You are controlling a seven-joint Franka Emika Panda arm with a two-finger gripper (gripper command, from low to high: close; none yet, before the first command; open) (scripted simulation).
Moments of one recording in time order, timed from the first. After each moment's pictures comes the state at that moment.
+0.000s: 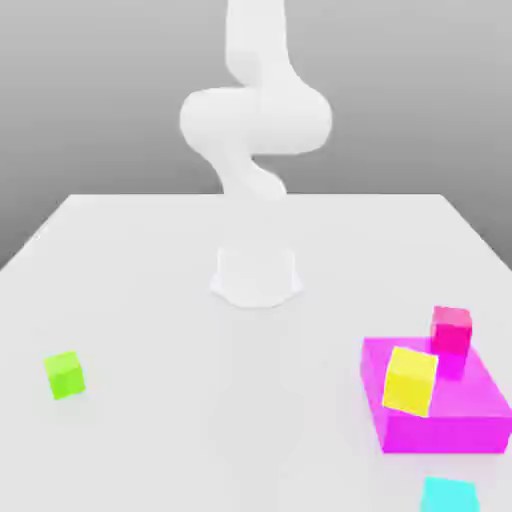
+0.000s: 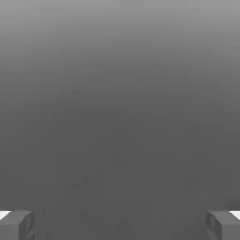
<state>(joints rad) -0.01 -0.71 0.03 -2.29 0.00 2.32 0.84</state>
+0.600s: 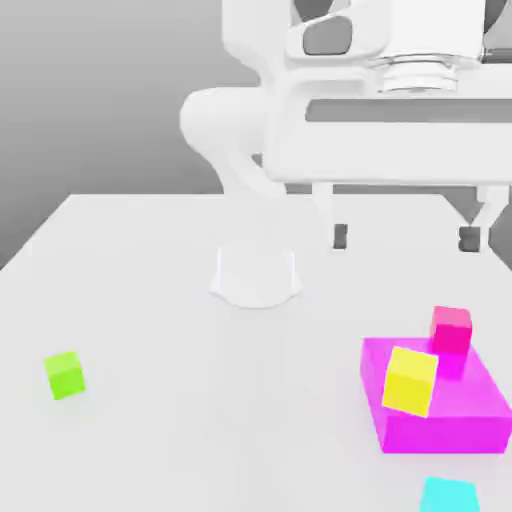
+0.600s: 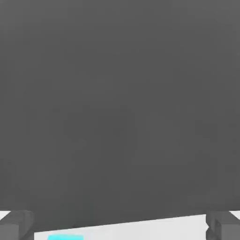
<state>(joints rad) -0.01 -0.05 0.24 -2.23 -0.12 2.48 1.22</state>
